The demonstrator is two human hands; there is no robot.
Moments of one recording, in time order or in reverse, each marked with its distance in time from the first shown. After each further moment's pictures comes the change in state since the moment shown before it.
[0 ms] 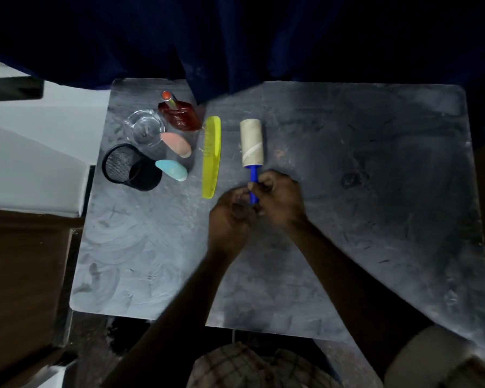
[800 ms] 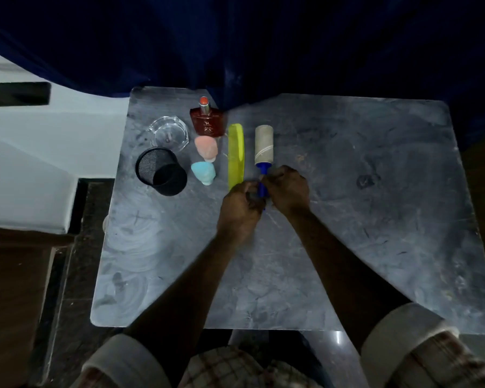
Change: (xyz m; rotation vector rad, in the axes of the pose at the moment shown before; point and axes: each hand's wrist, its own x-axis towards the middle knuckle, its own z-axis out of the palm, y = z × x) left_hand 0.047 -0.033 -0.052 0.001 -0.306 -0.125; right_hand 0.011 -0.042 0.051 -0.349 0.177 0.117
